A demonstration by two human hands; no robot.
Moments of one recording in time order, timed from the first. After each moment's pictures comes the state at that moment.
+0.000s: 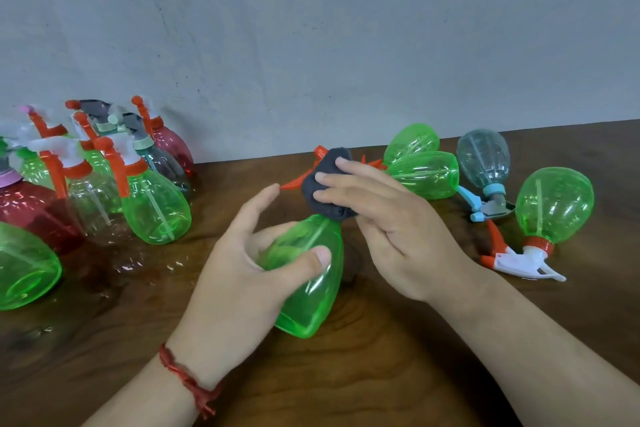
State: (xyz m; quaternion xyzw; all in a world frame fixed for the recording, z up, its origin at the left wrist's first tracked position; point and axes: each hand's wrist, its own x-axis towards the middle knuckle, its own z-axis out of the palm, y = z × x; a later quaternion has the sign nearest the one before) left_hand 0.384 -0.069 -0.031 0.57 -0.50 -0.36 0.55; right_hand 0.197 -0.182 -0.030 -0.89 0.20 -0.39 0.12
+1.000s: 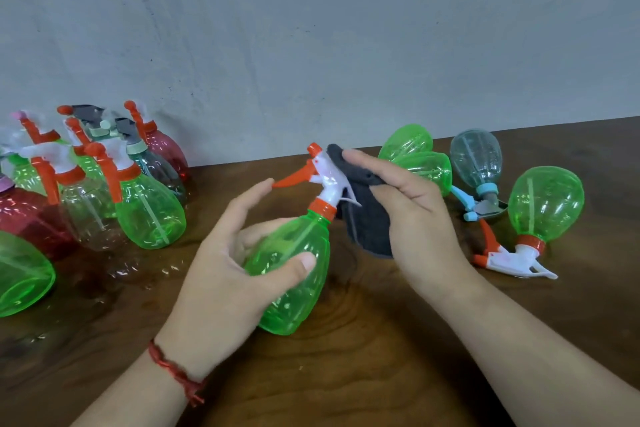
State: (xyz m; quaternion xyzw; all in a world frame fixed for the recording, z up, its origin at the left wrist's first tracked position) left_hand 0.396 -0.074 -0.036 0.53 -0.54 -0.33 0.57; right_hand 0.207 -0.175 -0.022 -0.59 0.28 -0.57 0.50
